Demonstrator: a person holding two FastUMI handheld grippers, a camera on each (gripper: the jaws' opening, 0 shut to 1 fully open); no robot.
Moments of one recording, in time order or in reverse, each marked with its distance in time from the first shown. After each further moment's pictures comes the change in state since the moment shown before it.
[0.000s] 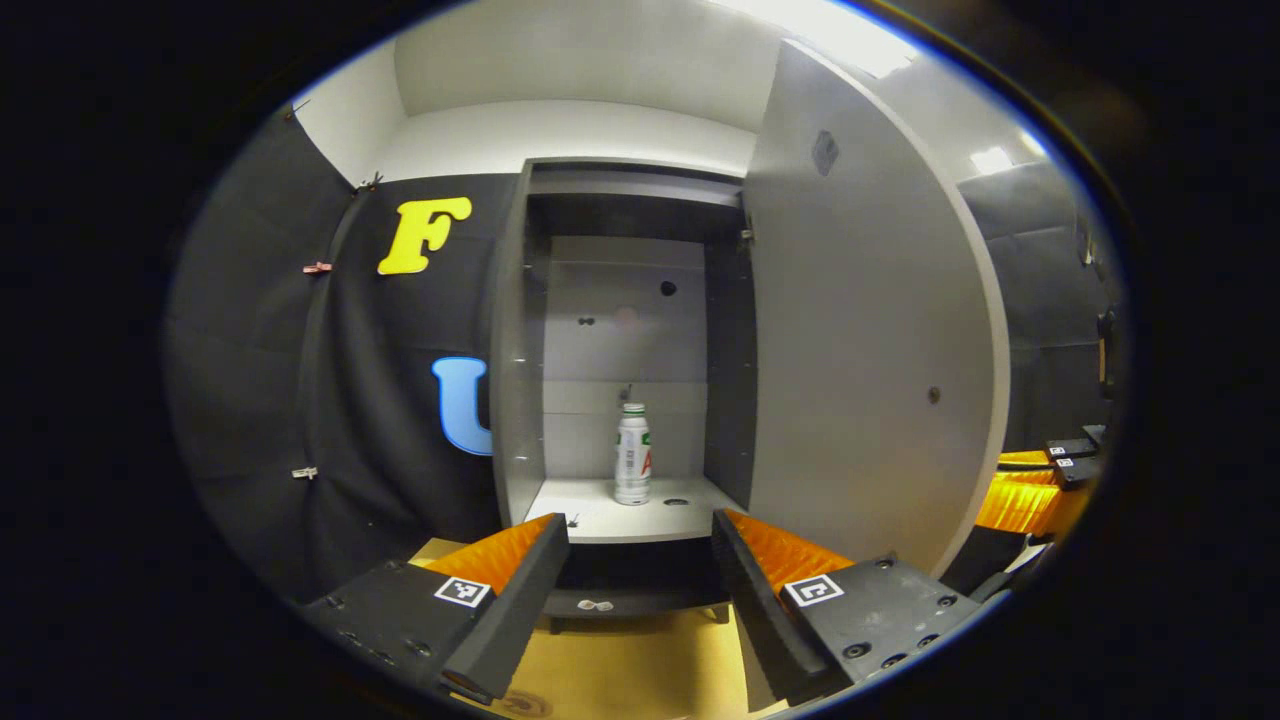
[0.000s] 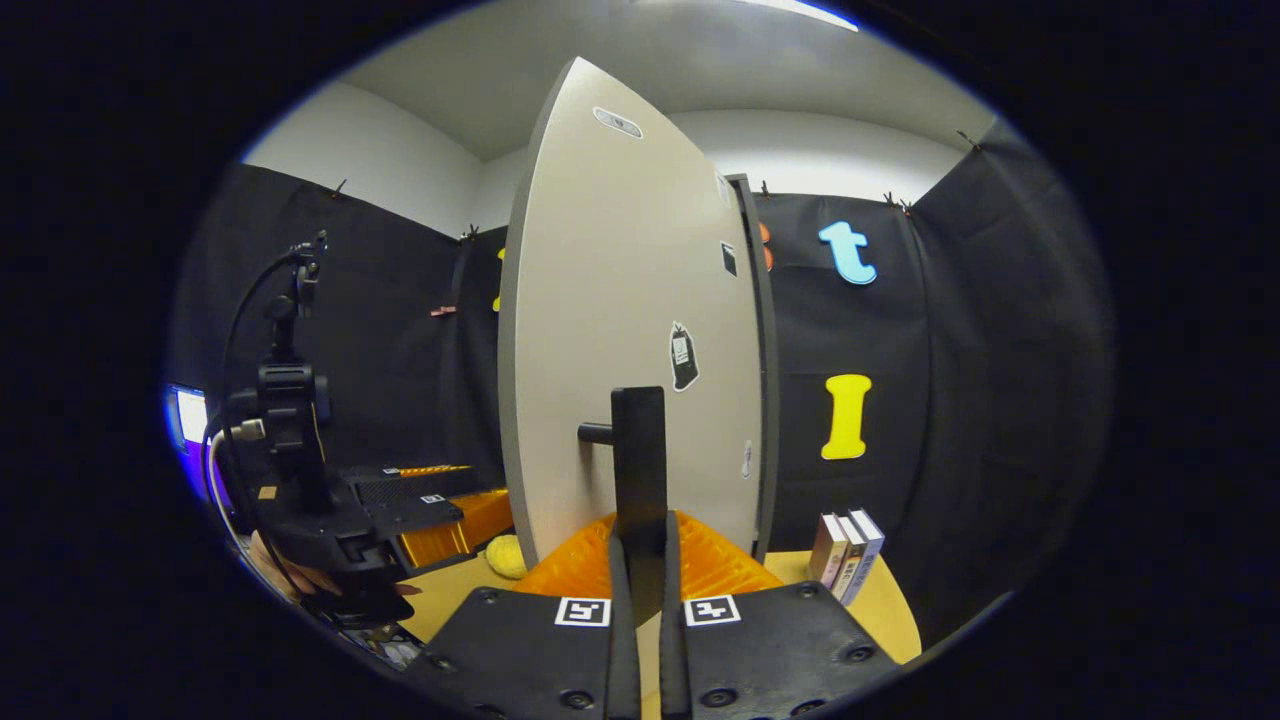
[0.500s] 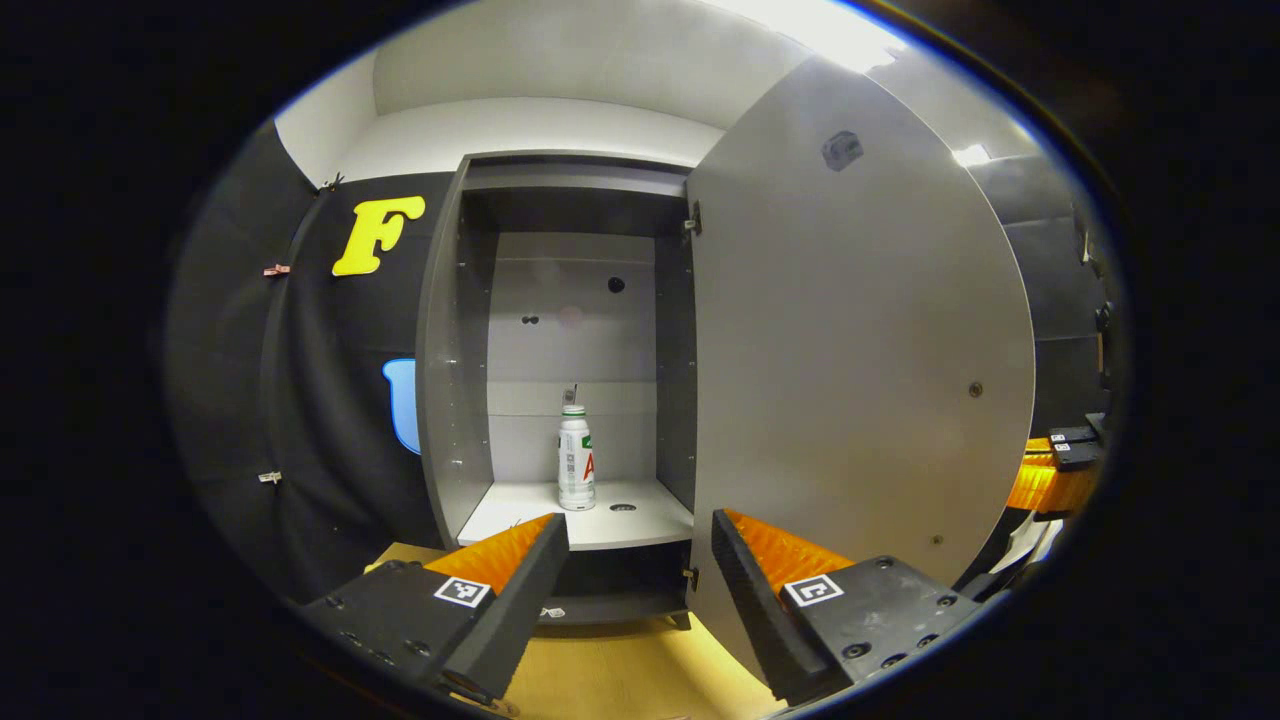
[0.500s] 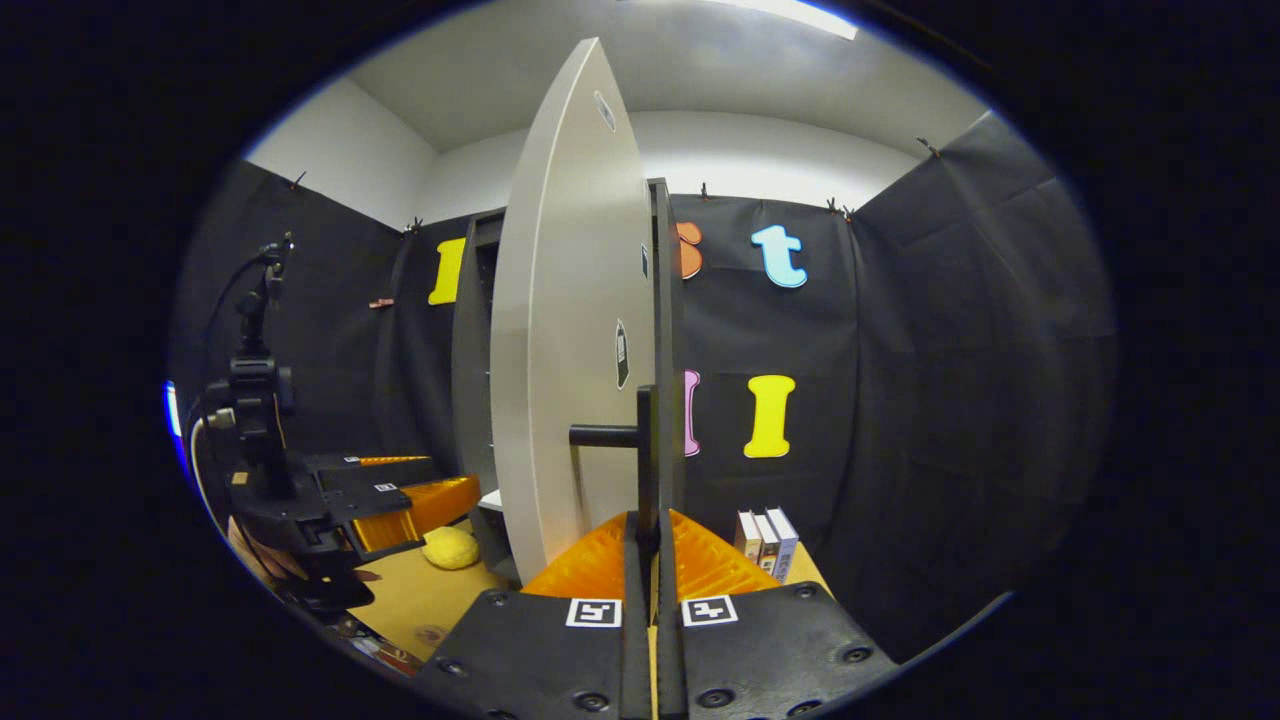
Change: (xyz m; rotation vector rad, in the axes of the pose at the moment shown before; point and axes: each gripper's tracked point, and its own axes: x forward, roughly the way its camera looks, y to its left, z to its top) left arm 0.023 -0.052 0.000 0.018 0.004 -0.078; right arm -0.020 -0.061 0.004 -0.003 0.008 -0.109
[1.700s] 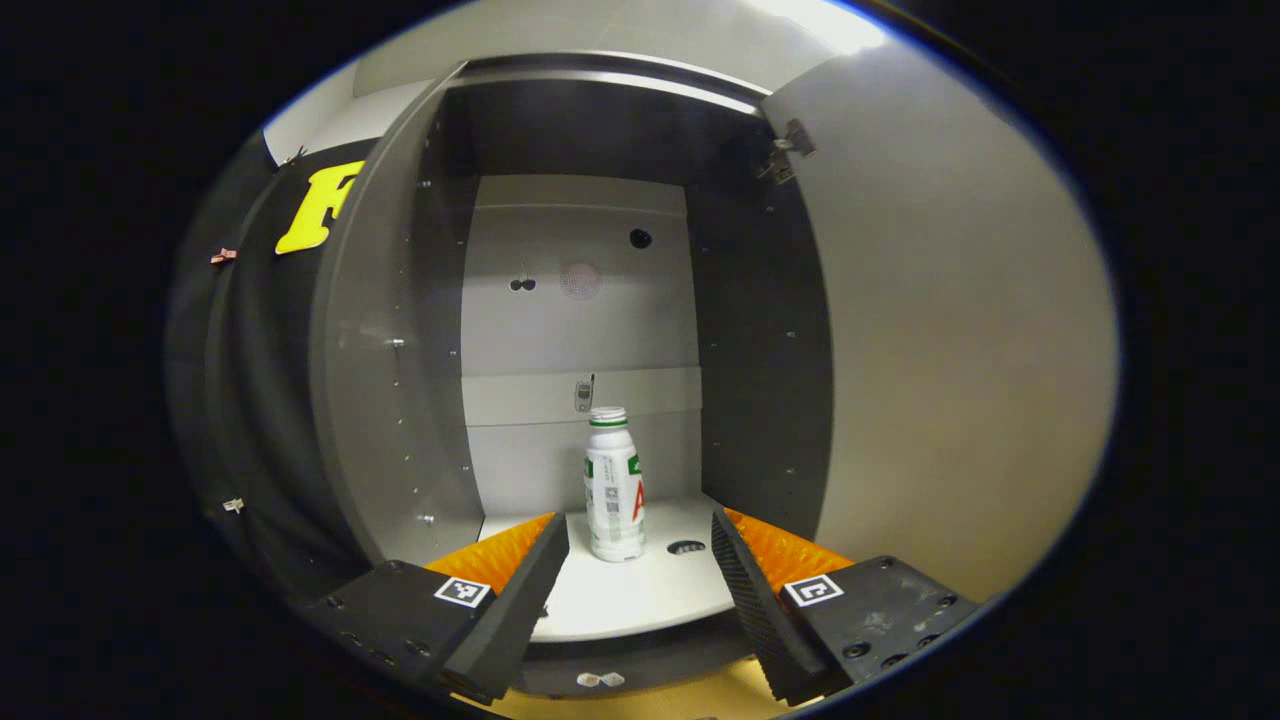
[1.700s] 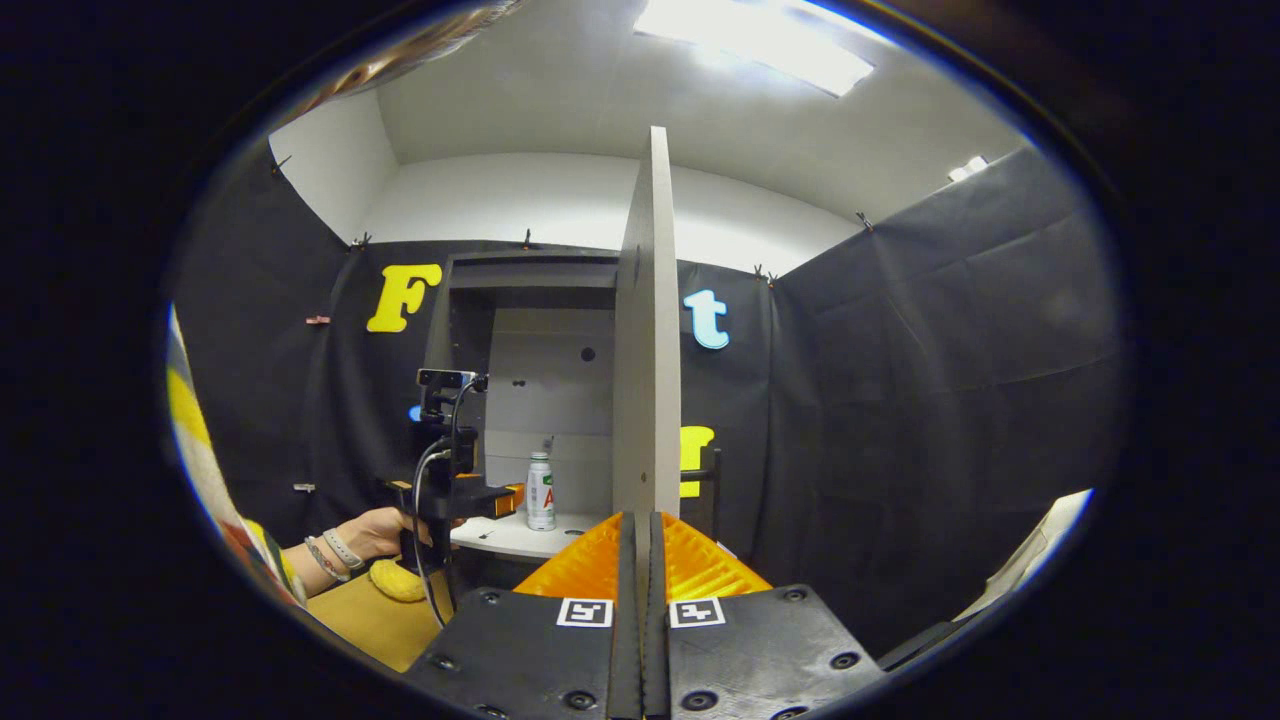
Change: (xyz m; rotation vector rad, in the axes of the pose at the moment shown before) left arm 0.217 0.115 -0.024 0.038 0.032 -0.083; right arm -0.048 0.051 0.036 -0.099 -0.160 -0.378
